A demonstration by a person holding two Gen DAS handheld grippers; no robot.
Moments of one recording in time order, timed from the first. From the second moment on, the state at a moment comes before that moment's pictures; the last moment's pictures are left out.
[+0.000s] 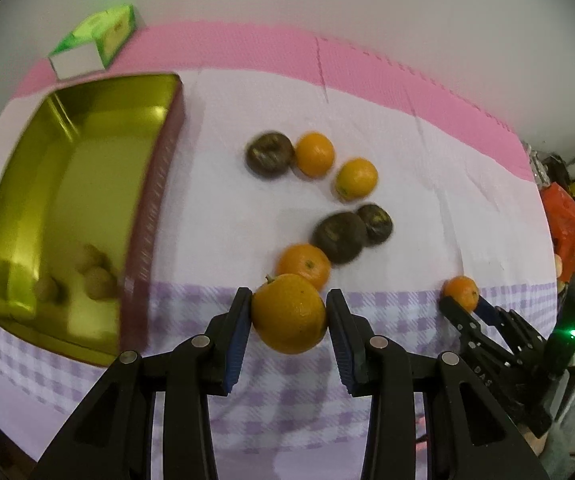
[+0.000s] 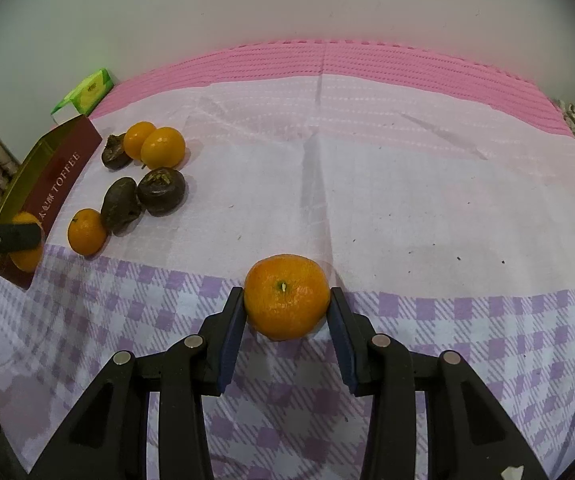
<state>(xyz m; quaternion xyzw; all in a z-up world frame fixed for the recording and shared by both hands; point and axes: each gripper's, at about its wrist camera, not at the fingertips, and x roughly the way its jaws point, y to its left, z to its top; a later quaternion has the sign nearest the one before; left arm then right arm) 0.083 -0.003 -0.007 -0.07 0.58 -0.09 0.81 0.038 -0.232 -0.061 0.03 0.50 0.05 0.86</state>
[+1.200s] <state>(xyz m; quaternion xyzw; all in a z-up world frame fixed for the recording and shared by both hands) 0.133 0.169 -0.051 0.00 0.57 0.04 0.82 0.043 -0.217 -0.062 -0.01 0.50 0.00 0.86</state>
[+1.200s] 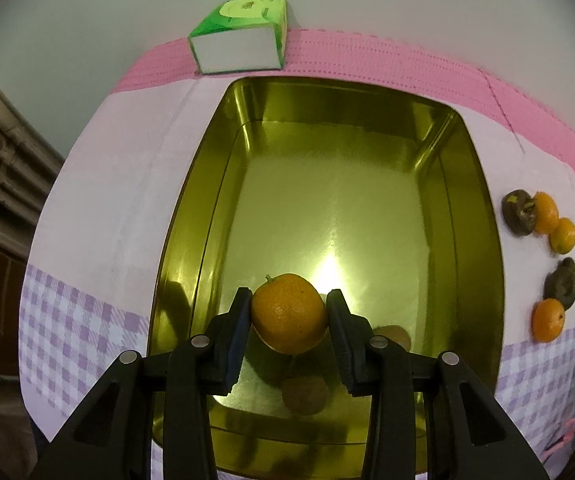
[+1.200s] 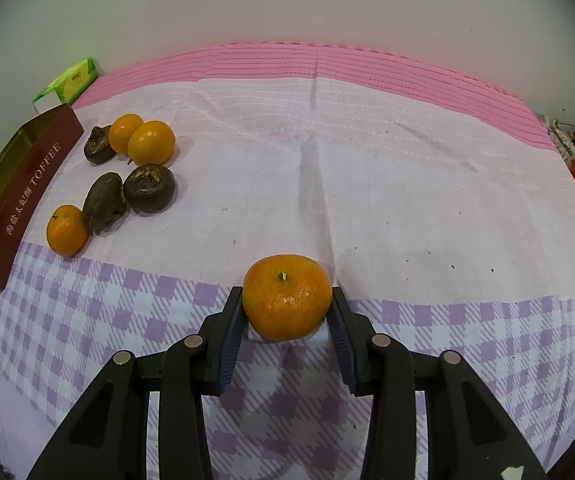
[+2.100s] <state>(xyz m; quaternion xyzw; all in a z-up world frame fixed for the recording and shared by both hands) 0.125 0.177 -0.059 -0.02 0.57 0.03 0.82 0.045 -0.210 -0.062 -0.02 0.51 -0.01 0.86</state>
